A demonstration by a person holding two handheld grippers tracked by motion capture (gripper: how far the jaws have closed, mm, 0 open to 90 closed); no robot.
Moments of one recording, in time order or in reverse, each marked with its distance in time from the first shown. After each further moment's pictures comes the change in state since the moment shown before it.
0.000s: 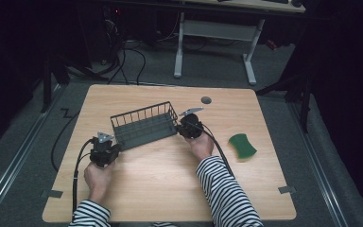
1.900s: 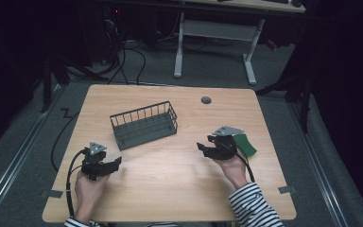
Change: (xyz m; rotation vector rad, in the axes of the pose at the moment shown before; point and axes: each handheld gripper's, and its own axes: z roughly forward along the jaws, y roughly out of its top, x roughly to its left) left arm 0.000 -0.023 -0.032 0.017 0.005 -0.009; right arm -0.010 -0.073 -0.111 -0.132 -0.011 0.015
